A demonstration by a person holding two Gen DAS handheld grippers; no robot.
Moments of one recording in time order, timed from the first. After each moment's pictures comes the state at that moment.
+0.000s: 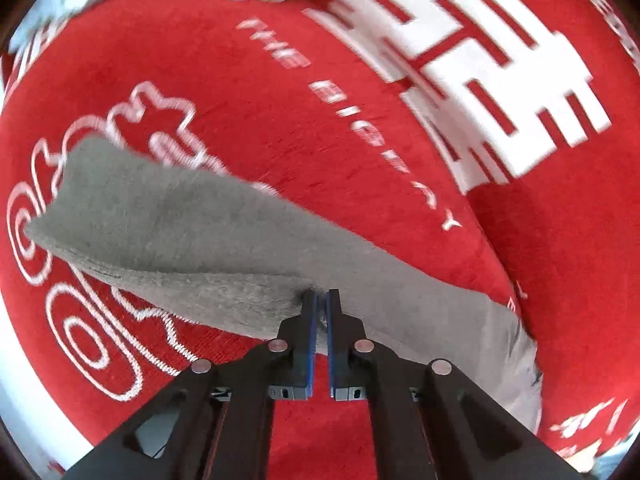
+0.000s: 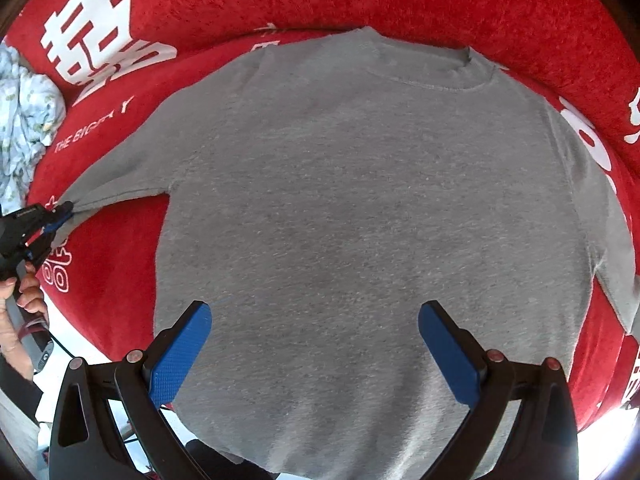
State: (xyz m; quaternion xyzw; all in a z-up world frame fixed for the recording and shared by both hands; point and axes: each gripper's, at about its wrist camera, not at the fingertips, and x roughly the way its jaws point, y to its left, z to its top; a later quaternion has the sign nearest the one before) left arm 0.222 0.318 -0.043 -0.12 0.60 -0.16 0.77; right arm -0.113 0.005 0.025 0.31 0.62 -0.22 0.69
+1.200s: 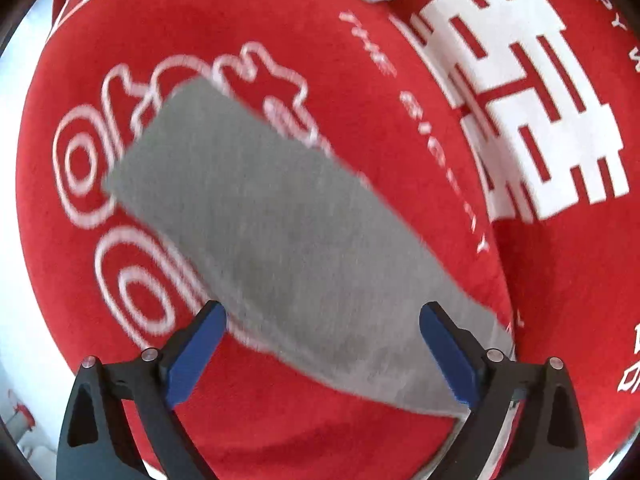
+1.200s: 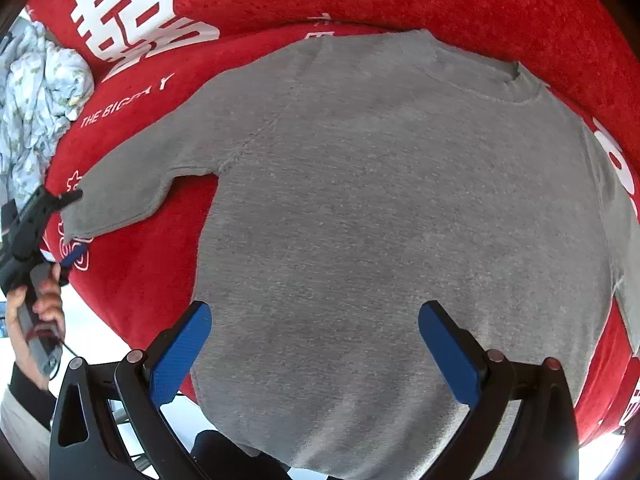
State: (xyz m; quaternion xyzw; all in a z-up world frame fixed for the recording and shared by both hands) left arm 0.235 0.370 -0.042 -0.22 0.63 -0.09 0.74; right arm -0.088 0.029 0.025 0.29 0.63 -0.16 0.70
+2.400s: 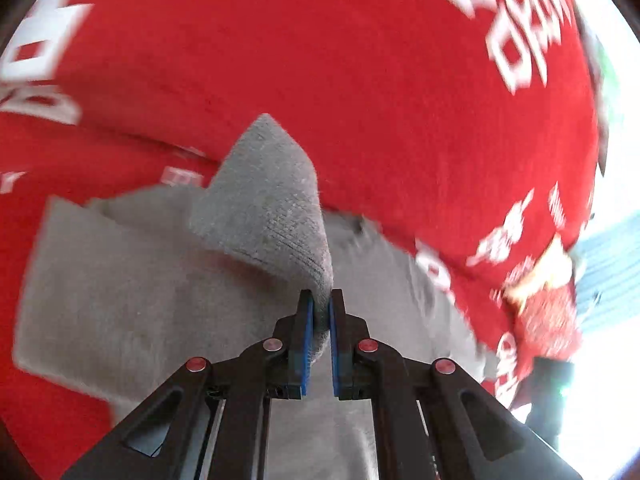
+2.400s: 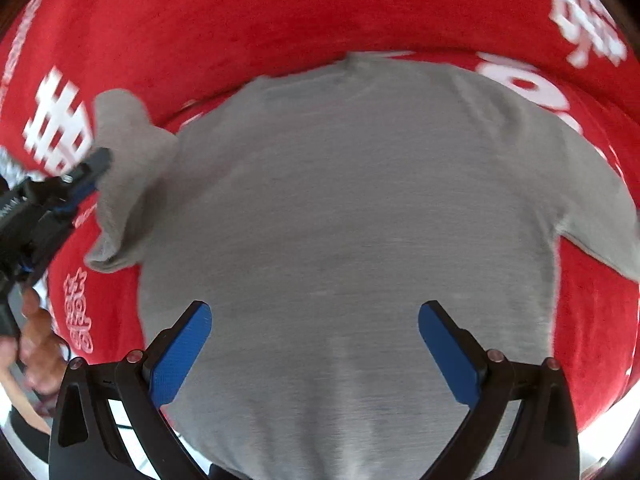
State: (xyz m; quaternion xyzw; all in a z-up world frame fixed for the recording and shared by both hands) left arm 0.053 0.017 0.033 0.02 0.58 -0.51 0.63; right arm -0.208 -0.084 0.026 0.42 0.53 -0.28 0.68
